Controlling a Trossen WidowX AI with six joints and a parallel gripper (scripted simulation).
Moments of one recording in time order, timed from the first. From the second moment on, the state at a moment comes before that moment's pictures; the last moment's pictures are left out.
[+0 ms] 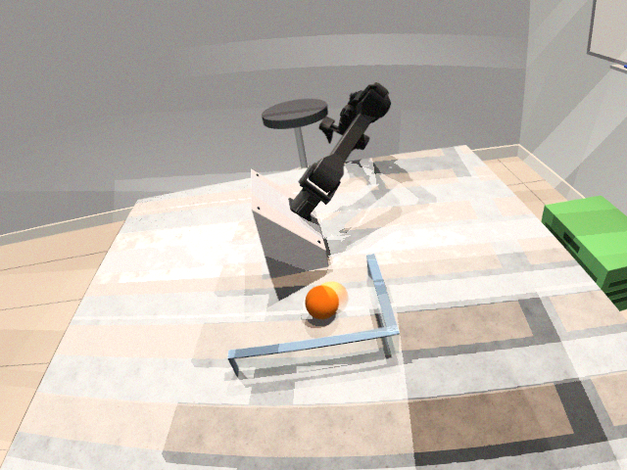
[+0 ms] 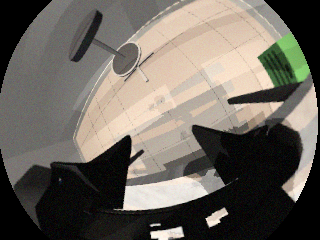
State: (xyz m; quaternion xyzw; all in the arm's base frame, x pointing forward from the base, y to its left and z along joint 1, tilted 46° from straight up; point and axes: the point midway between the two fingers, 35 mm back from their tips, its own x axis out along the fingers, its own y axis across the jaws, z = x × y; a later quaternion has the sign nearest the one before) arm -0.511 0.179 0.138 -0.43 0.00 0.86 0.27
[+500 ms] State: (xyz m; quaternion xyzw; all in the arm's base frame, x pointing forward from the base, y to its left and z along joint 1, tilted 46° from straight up) arm -0.488 0.230 0.202 -0.35 0.04 0.88 0.33
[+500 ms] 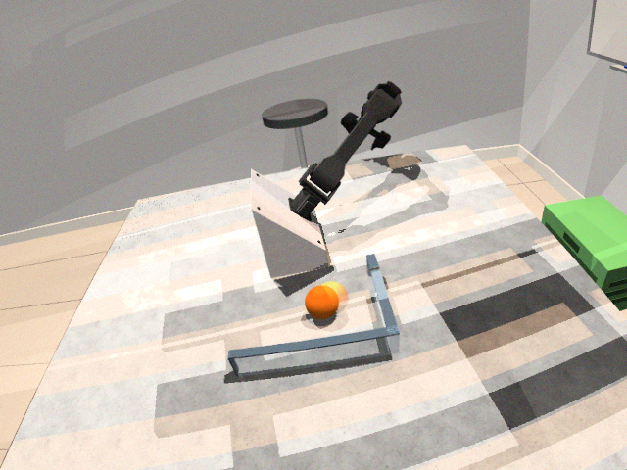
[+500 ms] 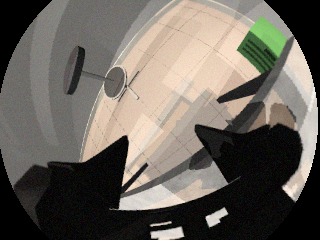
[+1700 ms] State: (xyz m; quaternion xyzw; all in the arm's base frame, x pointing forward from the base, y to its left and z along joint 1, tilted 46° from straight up) arm -0.141 0.438 0.408 0.00 0.14 0.74 0.65
